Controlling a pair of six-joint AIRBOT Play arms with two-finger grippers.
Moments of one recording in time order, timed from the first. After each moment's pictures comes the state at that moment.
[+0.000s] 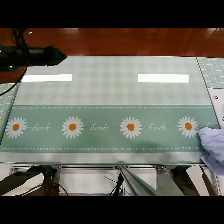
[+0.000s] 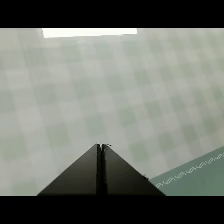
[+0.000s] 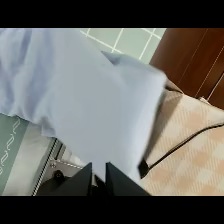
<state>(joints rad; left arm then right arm) -0.02 -1.22 1.29 0.85 -0.91 -1.18 -1.14 -0.86 1.32 -1.77 1.85 1.54</state>
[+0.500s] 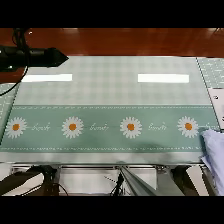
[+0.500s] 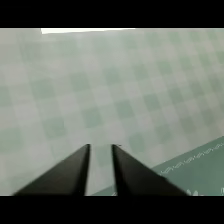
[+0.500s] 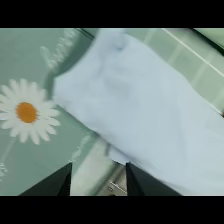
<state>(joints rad) -0.02 -1.22 1.29 0.85 -0.96 -1.16 -1.14 -0.85 1.31 -1.43 1.76 1.47</state>
